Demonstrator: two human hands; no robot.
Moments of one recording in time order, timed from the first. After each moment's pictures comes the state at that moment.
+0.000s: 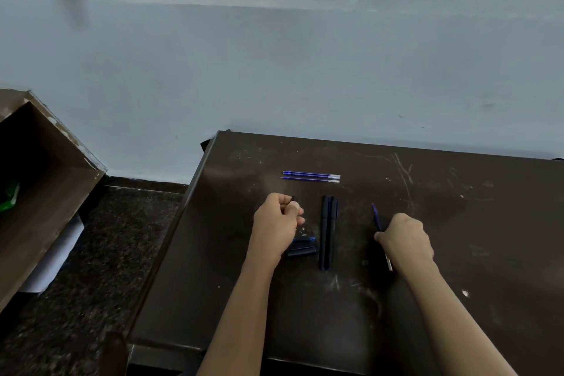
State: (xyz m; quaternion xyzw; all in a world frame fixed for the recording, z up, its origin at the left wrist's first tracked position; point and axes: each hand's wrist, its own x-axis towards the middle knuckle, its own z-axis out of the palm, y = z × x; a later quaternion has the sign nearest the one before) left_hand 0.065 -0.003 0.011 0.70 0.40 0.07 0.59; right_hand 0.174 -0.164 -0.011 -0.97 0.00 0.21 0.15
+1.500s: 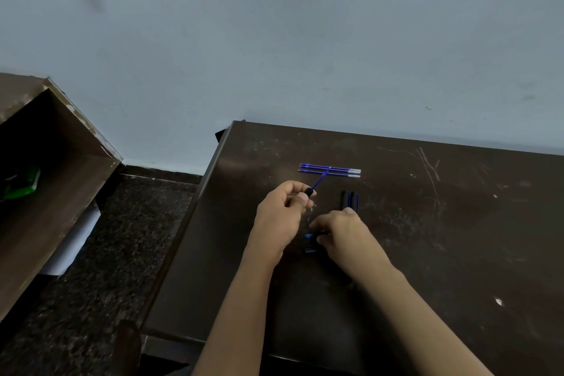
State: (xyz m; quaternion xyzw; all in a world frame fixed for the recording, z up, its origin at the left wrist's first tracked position) left_hand 0.054 0.017 0.006 0.72 0.36 0.07 0.59; right_hand 0.124 -0.098 -0.029 -0.88 -0.41 0.17 0.18
